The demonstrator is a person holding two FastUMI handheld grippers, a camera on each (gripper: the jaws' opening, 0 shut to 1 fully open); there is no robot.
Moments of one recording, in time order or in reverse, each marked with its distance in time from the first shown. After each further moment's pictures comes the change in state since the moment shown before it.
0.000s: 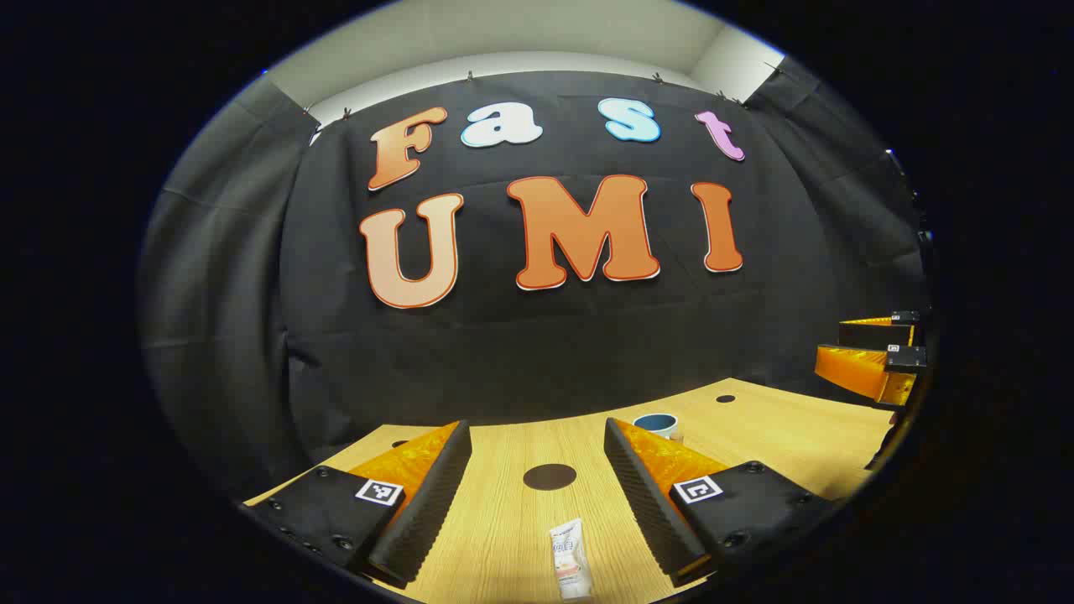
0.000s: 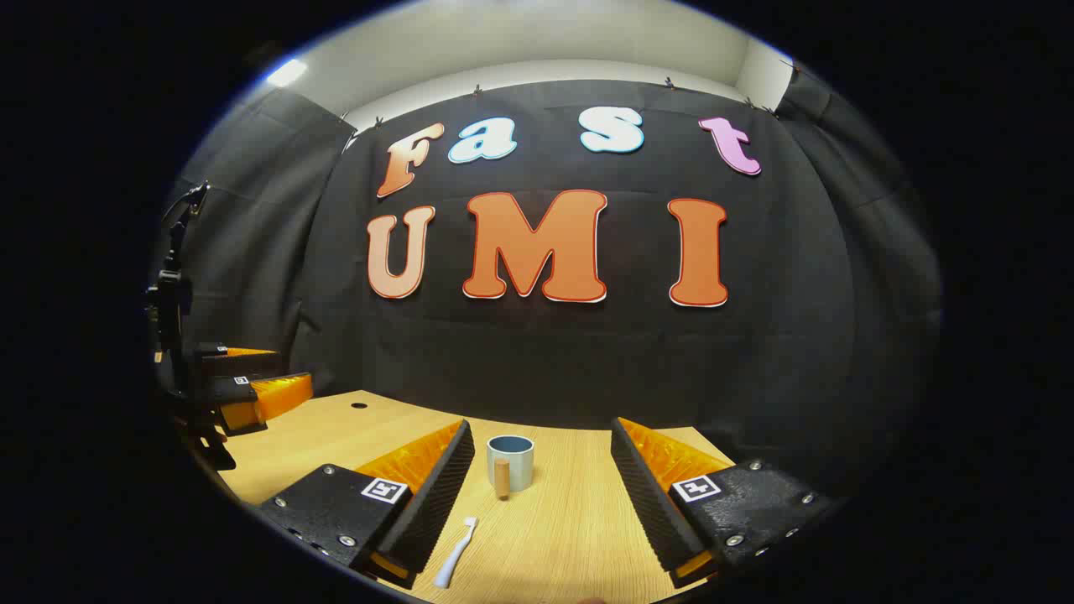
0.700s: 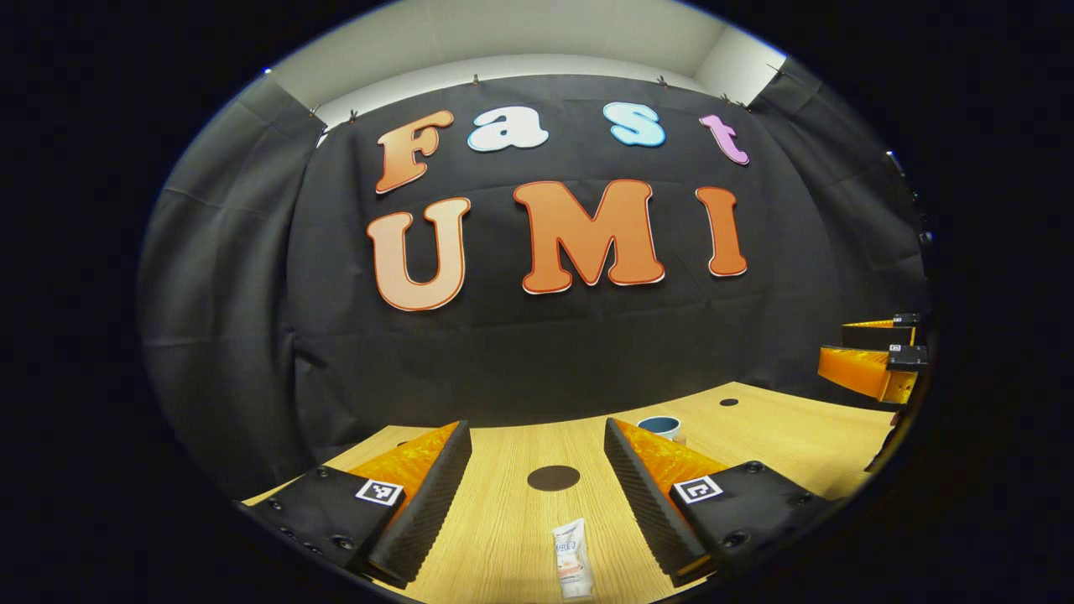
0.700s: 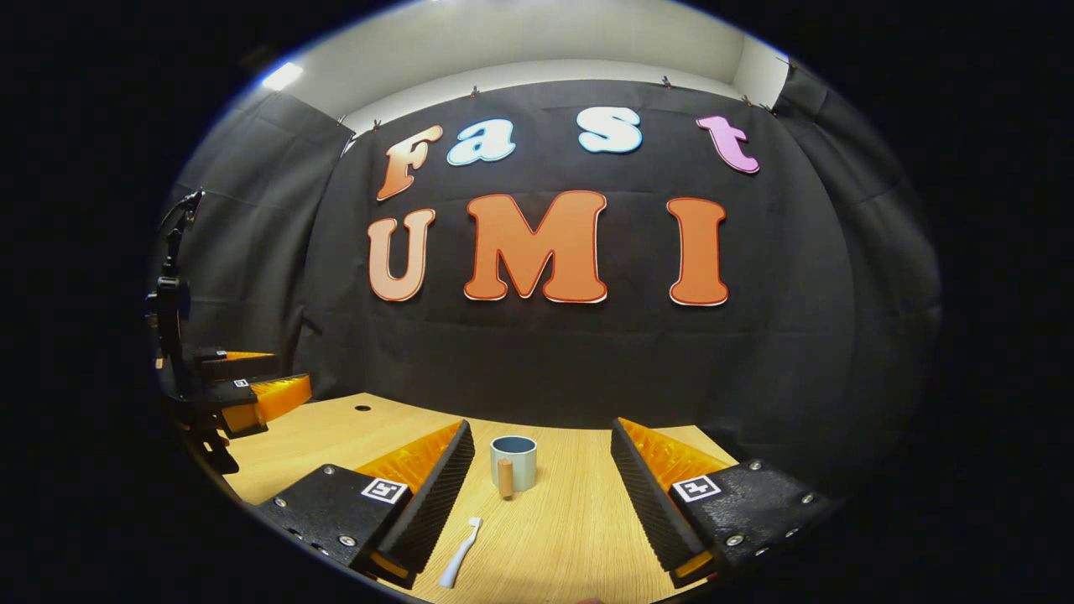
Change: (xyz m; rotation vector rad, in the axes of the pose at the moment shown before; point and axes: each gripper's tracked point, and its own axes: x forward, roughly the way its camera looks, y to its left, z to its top) left arm -0.007 0.003 0.002 -0.007 -0.016 0.019; right arm -0.004 0.002 0.002 0.011 0.004 0.008
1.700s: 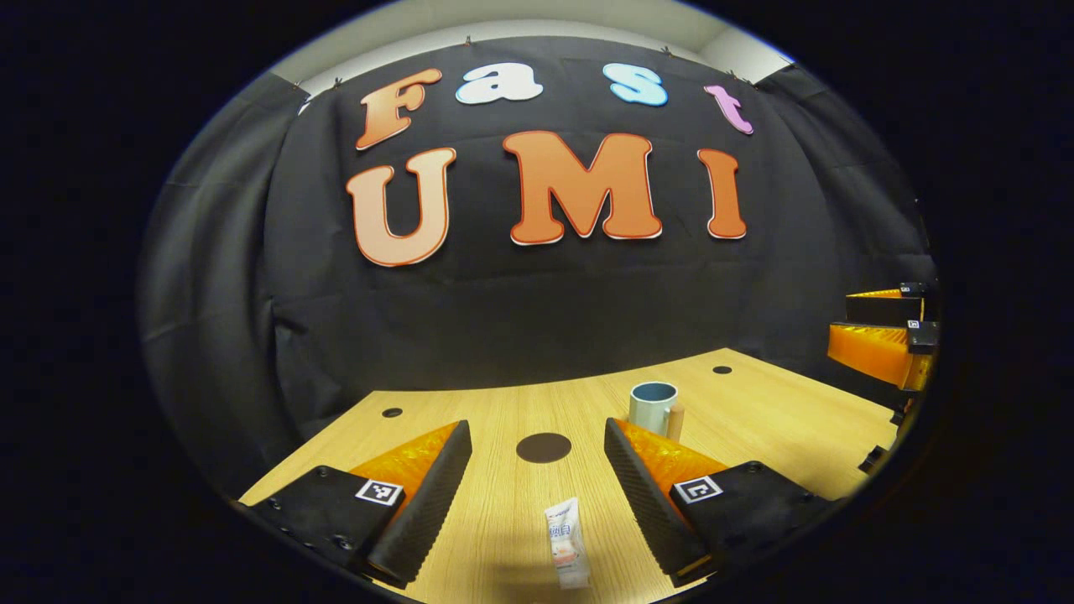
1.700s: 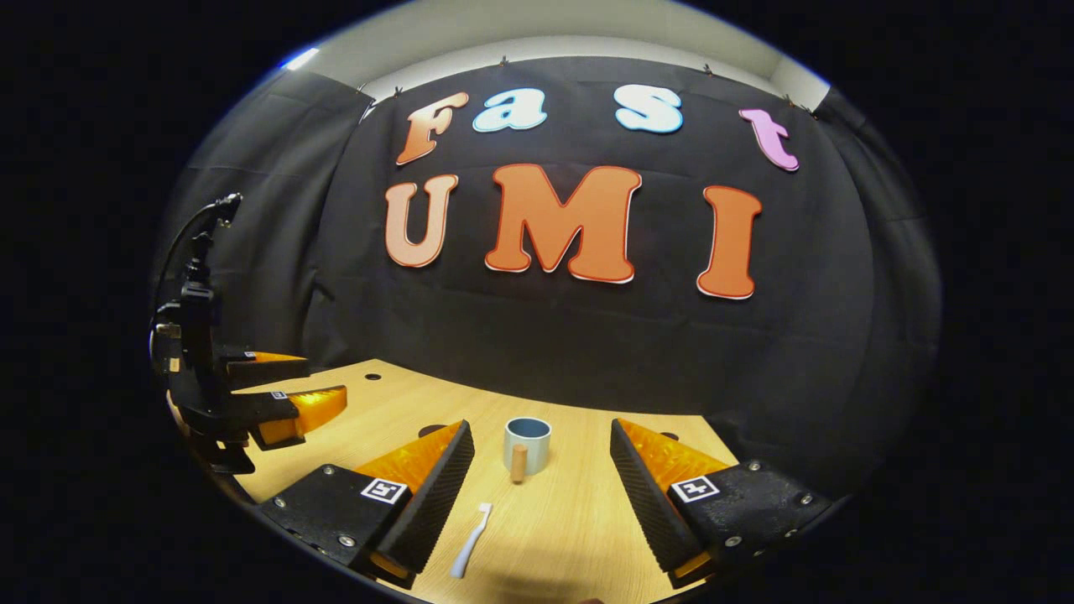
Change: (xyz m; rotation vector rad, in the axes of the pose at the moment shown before) left arm 0.033 -0.004 -0.038 -0.010 0.217 -0.058; right arm 0.012 0.032 0.002 -0.063 0.184 0.068
